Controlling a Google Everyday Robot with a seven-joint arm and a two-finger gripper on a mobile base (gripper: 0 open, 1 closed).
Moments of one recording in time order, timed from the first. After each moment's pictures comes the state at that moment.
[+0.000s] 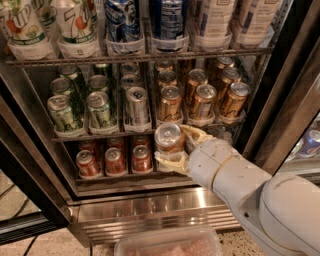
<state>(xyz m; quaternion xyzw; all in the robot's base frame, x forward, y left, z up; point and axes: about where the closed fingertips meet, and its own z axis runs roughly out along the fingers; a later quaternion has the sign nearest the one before) 0.474 -0.061 0.863 -0.39 0.67 0.00 0.63</state>
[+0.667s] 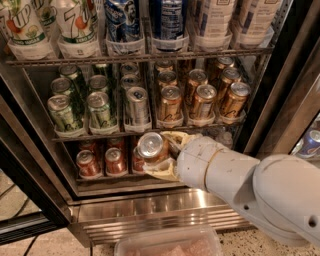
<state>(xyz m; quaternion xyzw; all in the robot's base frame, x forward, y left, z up) 0.455 -0.022 0.860 -0.50 0.65 0.03 0.57</state>
